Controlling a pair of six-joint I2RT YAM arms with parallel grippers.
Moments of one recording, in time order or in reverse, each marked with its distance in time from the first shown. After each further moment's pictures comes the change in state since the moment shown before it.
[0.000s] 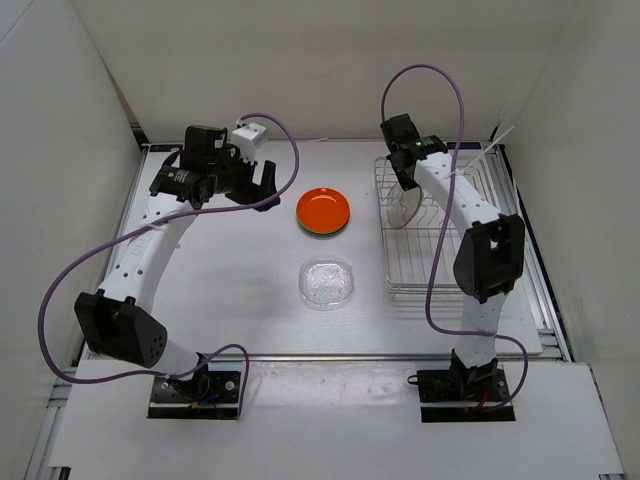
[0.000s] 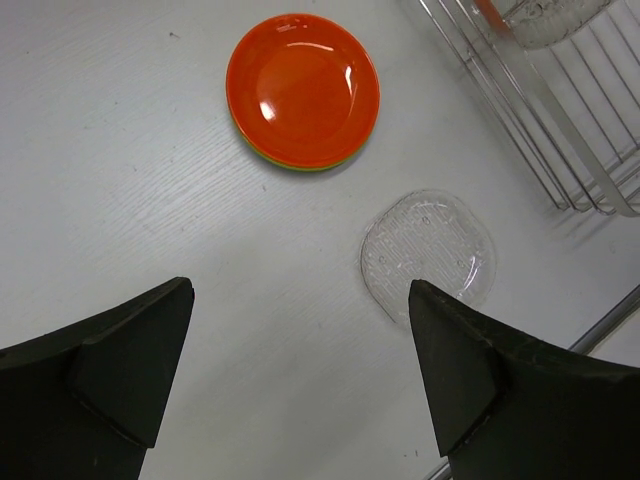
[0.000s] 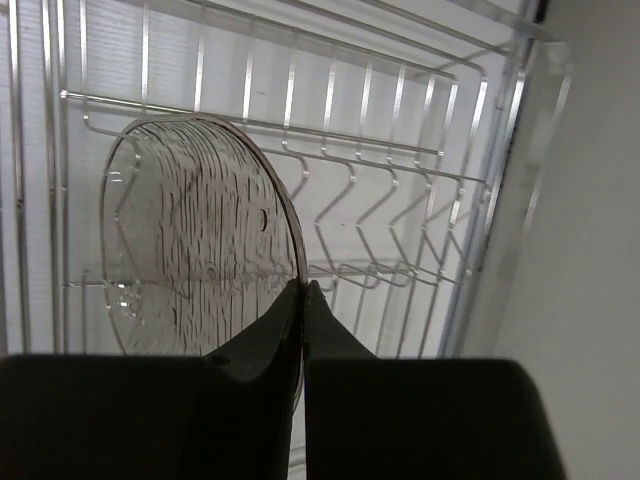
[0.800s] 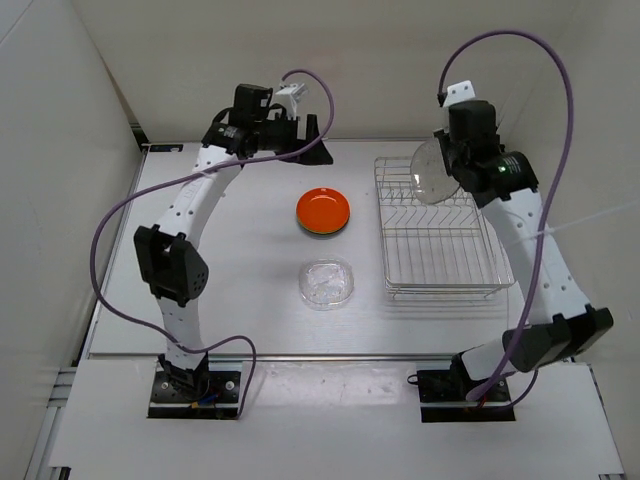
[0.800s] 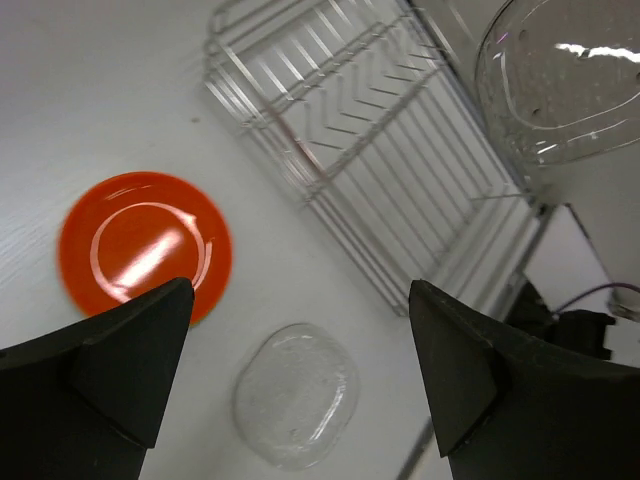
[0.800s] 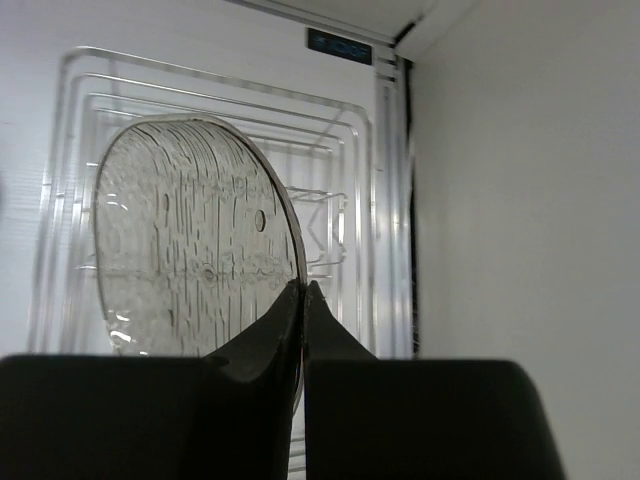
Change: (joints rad) left arm -0.090 0.455 0.517 0.061 0.206 -0.296; right arm -0.027 -0.504 -0.101 0.045 0.032 -0.102
